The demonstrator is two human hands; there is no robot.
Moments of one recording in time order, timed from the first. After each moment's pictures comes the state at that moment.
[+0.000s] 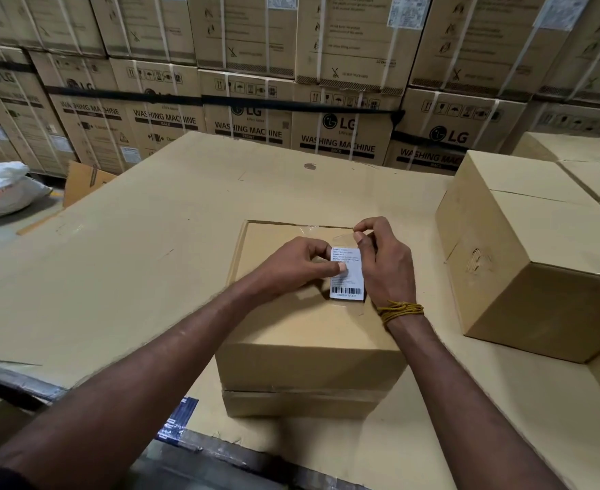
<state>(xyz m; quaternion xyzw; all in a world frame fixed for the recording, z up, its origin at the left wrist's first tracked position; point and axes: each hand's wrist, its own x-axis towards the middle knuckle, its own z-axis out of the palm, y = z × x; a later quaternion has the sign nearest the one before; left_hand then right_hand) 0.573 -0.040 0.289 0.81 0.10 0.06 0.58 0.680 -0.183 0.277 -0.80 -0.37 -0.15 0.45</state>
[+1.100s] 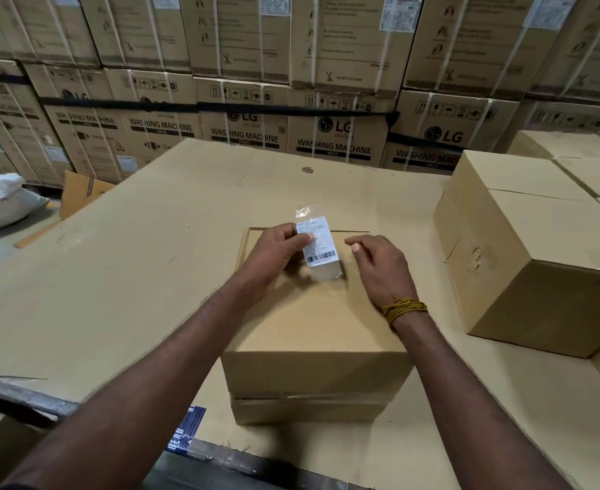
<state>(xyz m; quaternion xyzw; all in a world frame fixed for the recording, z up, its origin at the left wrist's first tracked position) 0.575 -0.012 0.286 0.66 0.17 0.18 0.71 0.684 -0.178 0.273 -0.83 -0.35 -0.04 0.44</state>
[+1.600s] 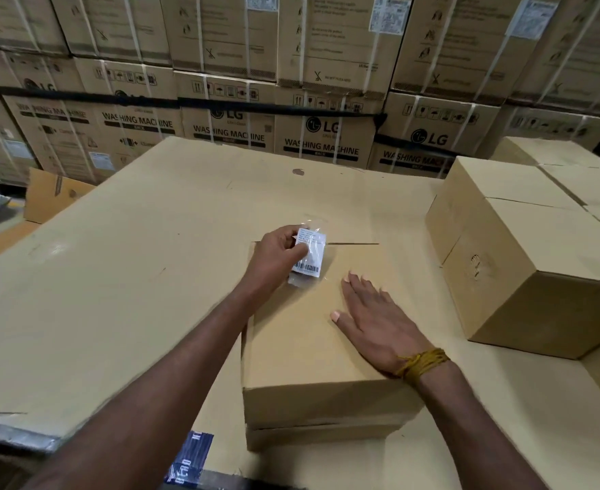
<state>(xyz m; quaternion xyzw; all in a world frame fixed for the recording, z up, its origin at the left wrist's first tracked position) 0.583 0.035 0.278 0.72 0.17 0.19 0.64 0.624 -0.178 0.284 -0.89 -0.43 0.13 0.04</state>
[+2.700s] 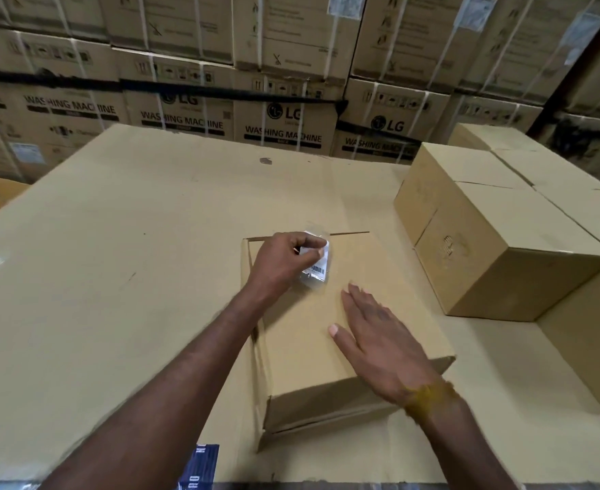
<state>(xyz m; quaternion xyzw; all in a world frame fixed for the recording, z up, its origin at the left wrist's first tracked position) 0.587 0.039 0.269 0.79 0.12 0.17 0.58 0.560 -0.169 0.289 -0.93 -0.34 0.12 0.06</state>
